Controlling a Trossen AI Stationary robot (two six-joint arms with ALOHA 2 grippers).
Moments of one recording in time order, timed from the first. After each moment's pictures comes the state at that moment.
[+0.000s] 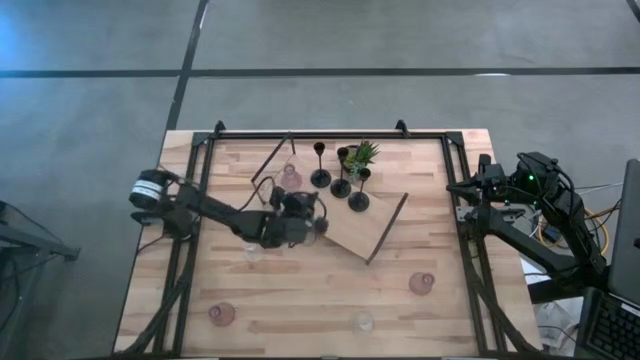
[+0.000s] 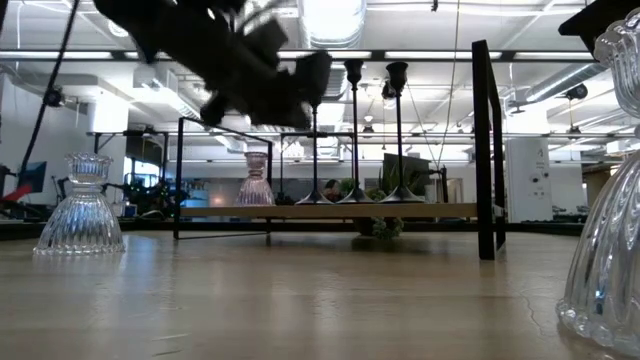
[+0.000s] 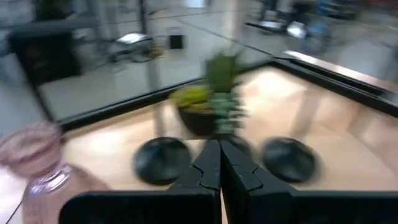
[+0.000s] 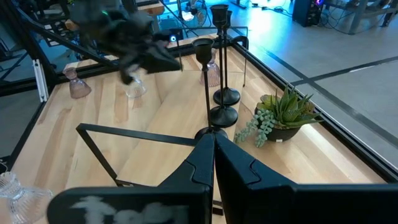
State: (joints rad) left arm -0.20 1.67 0.90 0.30 -1.04 -0.52; right arm -0.77 0.19 0.78 -0.96 -0.52 -0.05
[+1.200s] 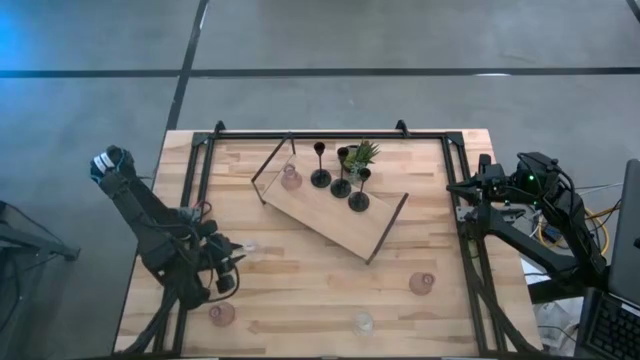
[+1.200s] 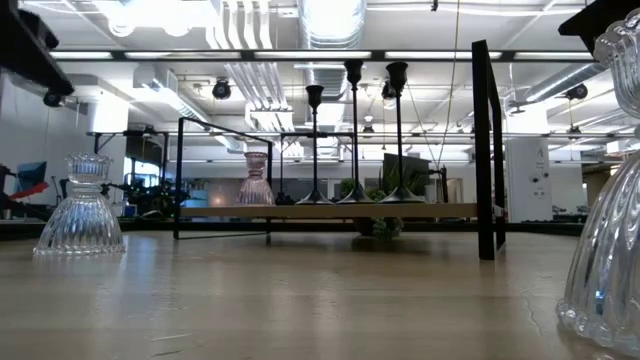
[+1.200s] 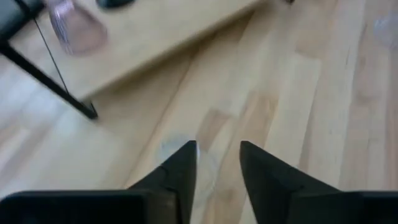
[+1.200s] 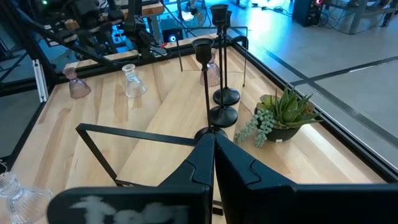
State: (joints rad) left arm -0.94 1.14 0.85 -1.02 -0.78 -1.26; right arm -0.77 0.19 0.78 -0.96 -0.52 -0.05
